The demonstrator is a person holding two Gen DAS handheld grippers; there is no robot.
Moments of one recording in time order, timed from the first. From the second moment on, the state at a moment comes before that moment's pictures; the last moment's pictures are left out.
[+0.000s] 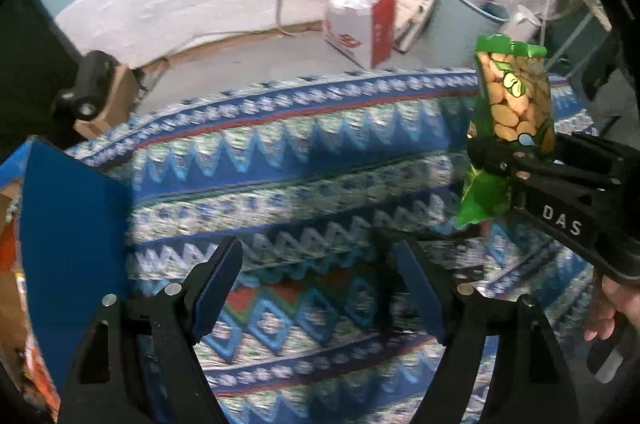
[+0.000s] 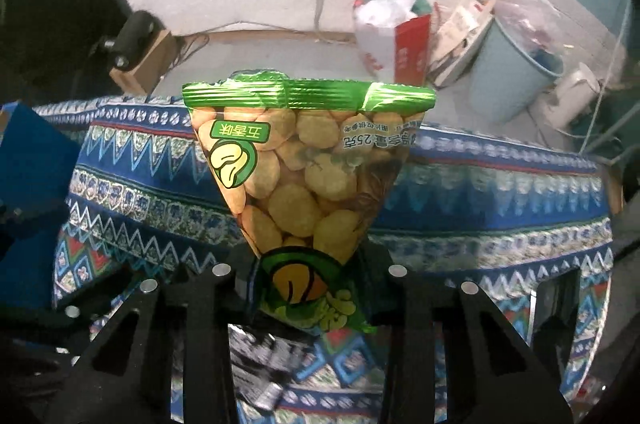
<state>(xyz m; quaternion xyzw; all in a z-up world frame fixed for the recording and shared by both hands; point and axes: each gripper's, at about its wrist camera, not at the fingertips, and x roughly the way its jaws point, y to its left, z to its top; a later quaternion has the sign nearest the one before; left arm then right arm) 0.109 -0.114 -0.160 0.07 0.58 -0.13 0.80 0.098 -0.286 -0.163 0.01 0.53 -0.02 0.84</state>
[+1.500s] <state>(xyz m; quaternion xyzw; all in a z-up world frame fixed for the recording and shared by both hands) 0.062 -0.233 -0.237 0.14 0.61 -0.15 0.76 0.011 -0.370 -0.161 0.08 0.56 -0.05 0.83</state>
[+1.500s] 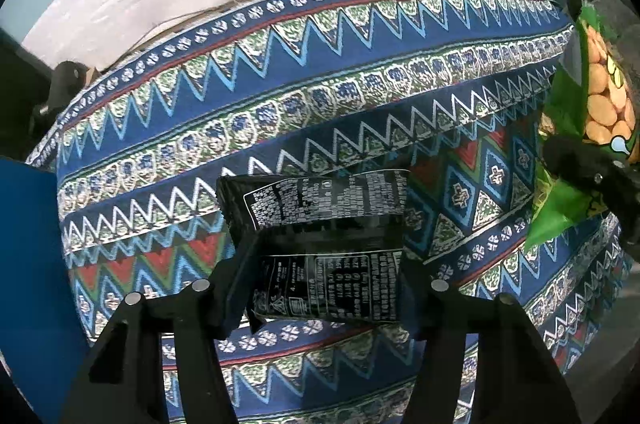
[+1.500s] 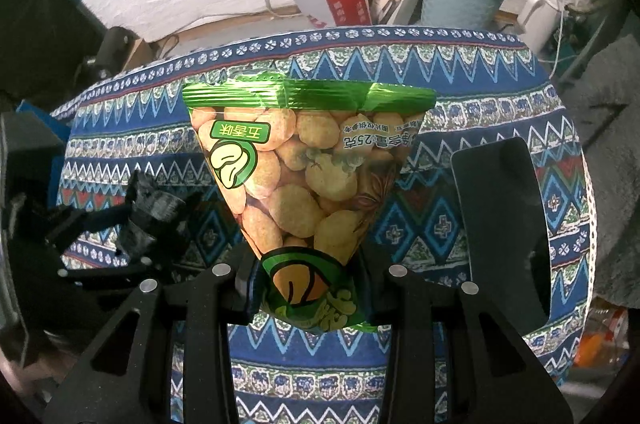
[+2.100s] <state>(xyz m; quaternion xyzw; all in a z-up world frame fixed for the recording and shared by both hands) 0.041 -0.191 -0.173 0.15 0.55 -0.16 0.80 0.004 -0.329 -0.128 0.02 0.53 -0.03 0.85</state>
